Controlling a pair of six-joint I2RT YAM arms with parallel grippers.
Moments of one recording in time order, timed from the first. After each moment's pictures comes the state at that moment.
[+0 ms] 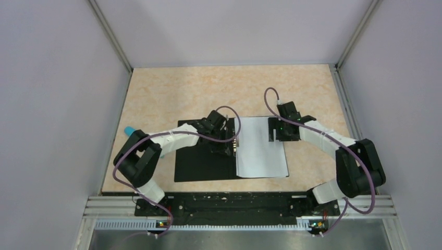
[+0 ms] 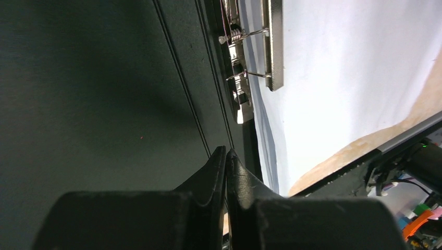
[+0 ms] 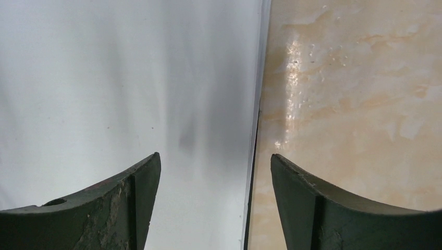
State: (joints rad) left arm -0.72 1.68 0.97 -0.37 0.24 -0.69; right arm 0.37 1.48 0.84 -0.44 0.08 0.30
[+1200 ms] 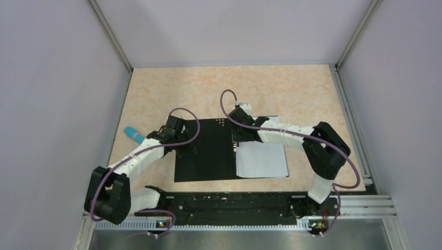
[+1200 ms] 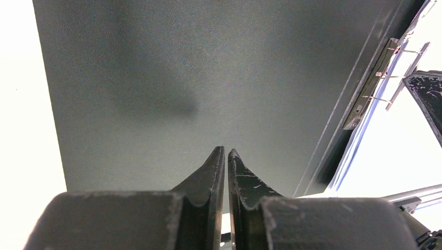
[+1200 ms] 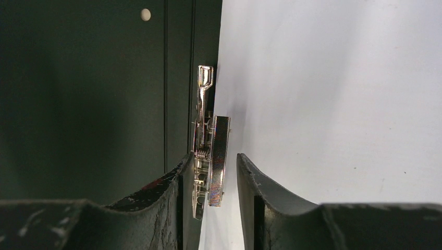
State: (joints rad) left arm -0.35 1.22 0.67 -0.51 0.15 -0.73; right arm 0.84 1.76 1.14 -0.37 0.28 0.68
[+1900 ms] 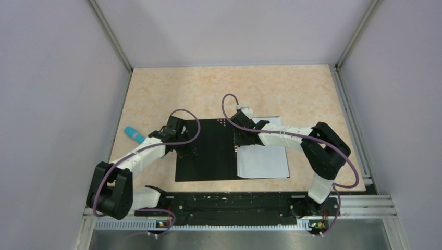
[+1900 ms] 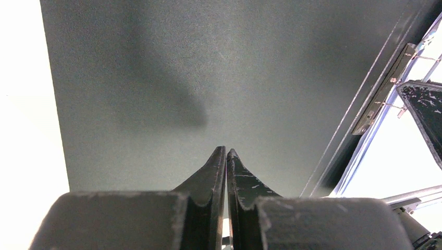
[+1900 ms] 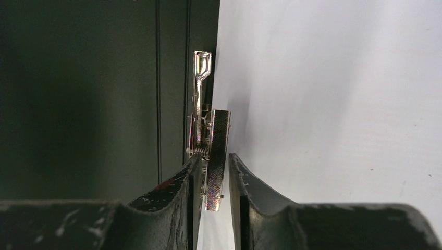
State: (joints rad) left arm -0.34 1.26 0.66 -0.48 0.16 -0.73; right arm 0.84 1.76 1.07 -0.32 0.26 0.69
